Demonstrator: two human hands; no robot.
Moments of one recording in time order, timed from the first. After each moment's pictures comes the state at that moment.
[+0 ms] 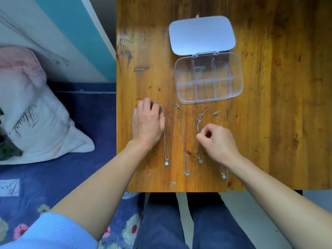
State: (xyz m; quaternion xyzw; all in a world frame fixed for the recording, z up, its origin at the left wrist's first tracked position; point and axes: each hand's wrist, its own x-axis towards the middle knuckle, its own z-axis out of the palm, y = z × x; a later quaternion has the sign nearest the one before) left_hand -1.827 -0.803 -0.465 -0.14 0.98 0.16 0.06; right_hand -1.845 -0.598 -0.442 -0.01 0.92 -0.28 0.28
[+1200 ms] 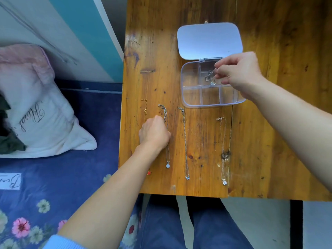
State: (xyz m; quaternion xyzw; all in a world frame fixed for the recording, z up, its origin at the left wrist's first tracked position) left_hand -1.830 -0.790 -0.455 -0.30 0.88 0.24 0.27; right_hand -2.015 -0.626 -0.407 0.05 0.87 -0.45 0.22
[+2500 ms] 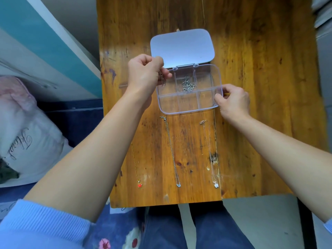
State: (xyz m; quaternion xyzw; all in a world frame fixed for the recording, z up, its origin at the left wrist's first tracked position) left_hand -1.968 -0.785 -0.380 -0.32 0.67 0.67 0.03; right_hand -1.971 -0.556 -0.458 0.08 0.94 -0.31 0.10
